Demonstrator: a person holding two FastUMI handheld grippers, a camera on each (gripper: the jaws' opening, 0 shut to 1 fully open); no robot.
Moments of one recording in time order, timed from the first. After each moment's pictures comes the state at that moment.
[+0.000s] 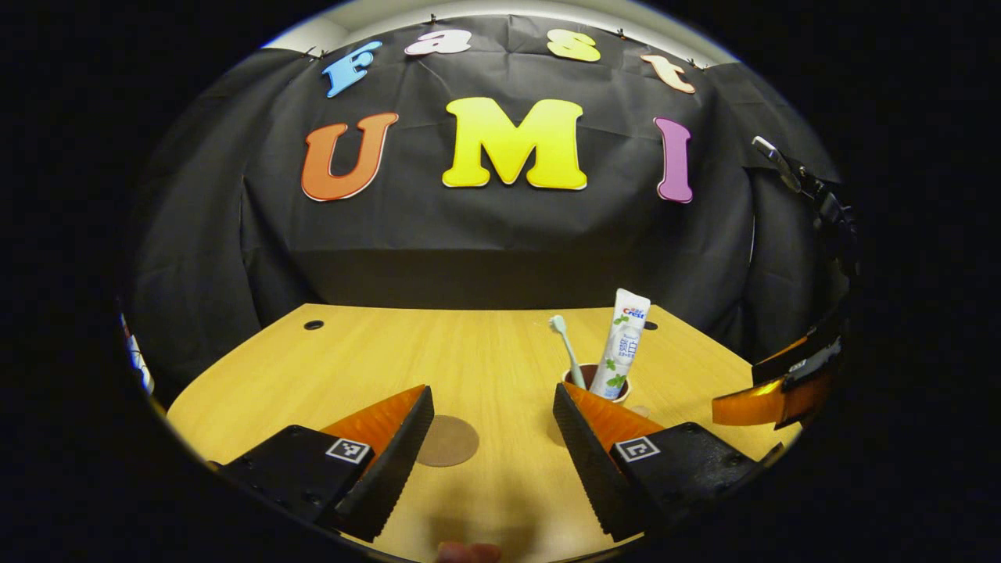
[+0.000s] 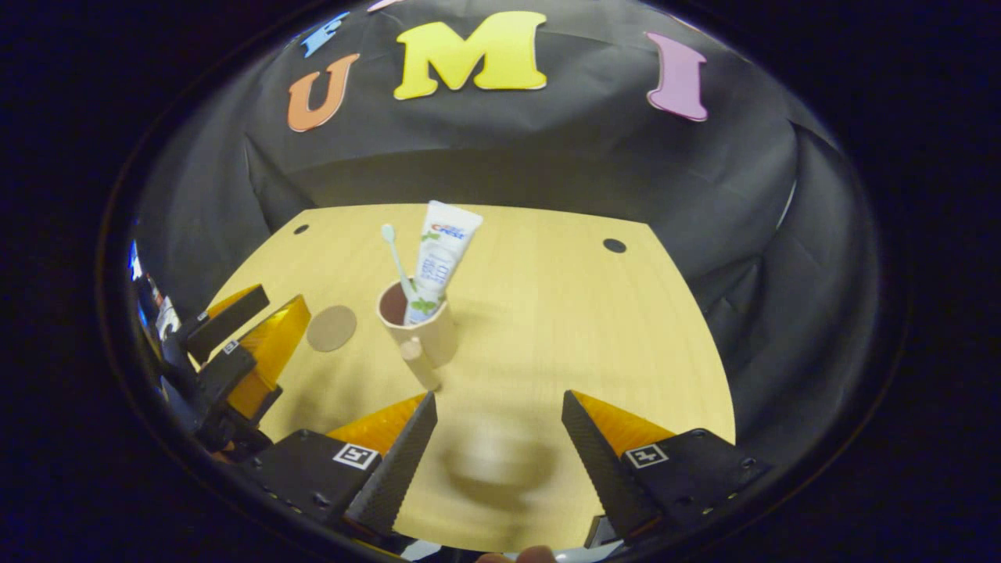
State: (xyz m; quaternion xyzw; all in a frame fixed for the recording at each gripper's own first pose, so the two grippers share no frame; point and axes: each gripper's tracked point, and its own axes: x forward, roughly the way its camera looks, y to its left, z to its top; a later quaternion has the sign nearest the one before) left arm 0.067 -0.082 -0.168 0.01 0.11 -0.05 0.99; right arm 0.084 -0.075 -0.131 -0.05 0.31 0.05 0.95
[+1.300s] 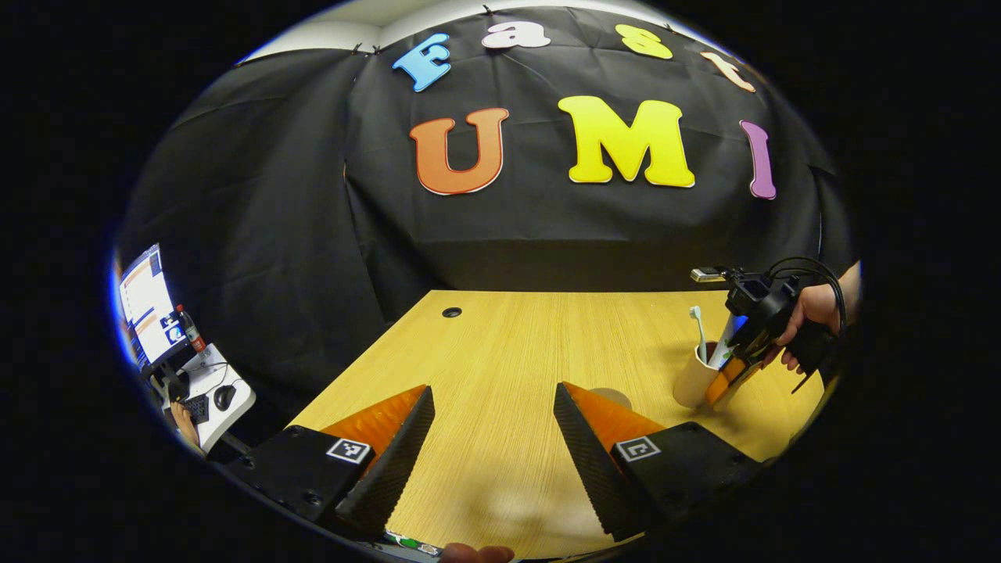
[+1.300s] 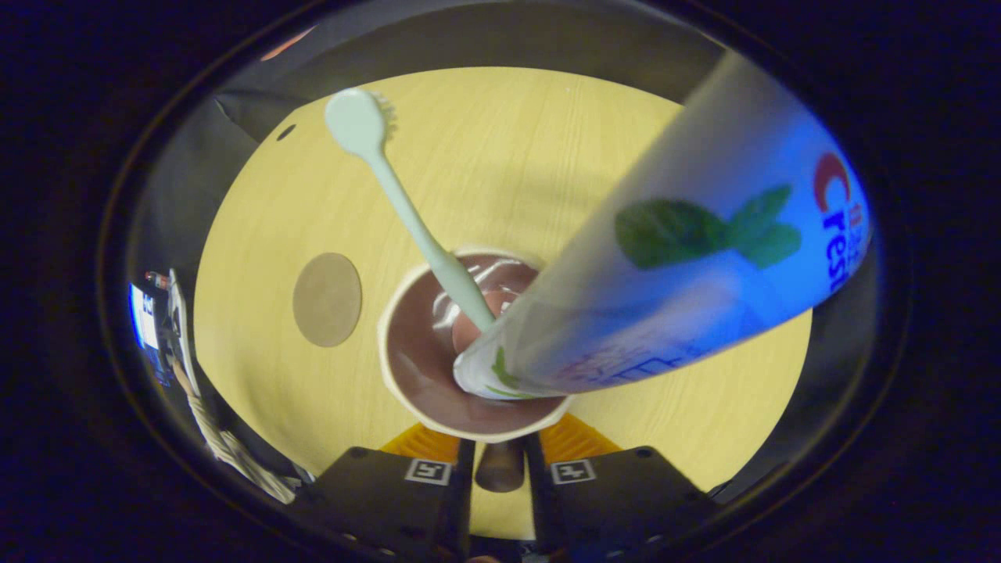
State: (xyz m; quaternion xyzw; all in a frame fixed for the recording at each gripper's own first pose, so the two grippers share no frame) left arm -0.011 0.082 -0.125 0.03 0.17 0.10 0.98; right arm 0.167 -0.001 -0.222 -0.07 0.58 0.07 0.81
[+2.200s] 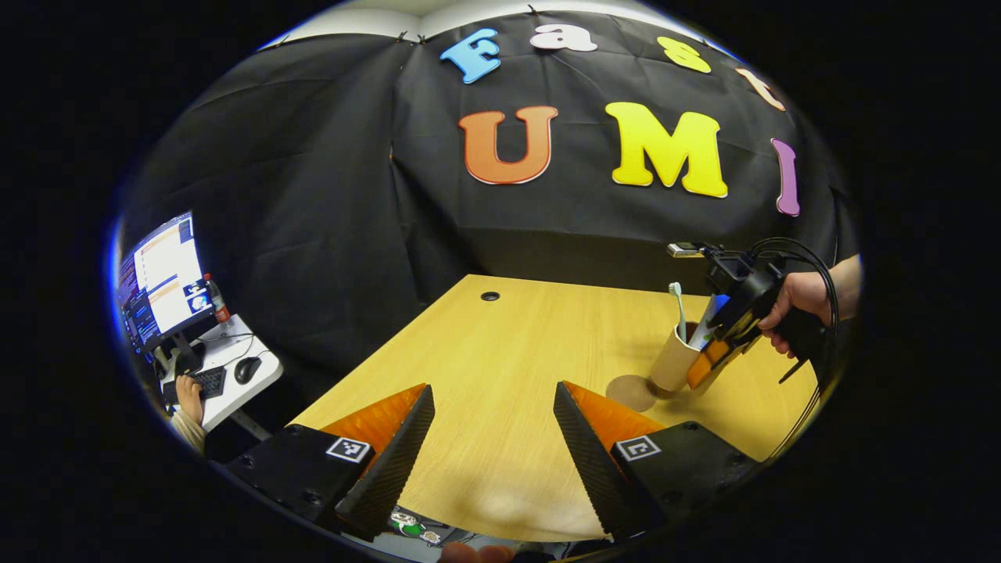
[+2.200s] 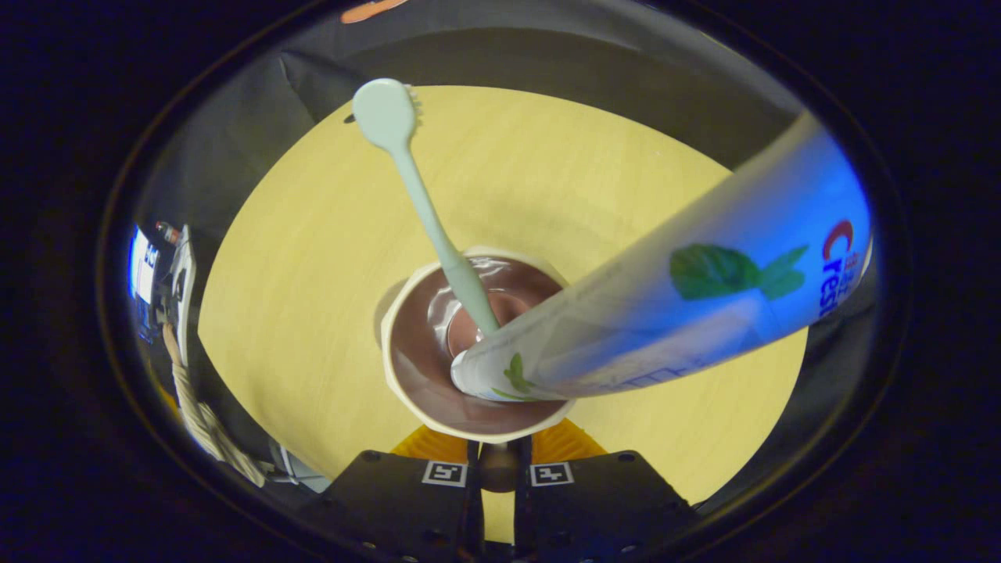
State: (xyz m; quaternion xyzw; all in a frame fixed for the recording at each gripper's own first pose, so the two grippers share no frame) left arm -0.066 0.140 -0.130 -0.01 0.18 0.16 0.97; right arm 0.165 0.057 -0.186 -0.16 0.54 0.15 0.81
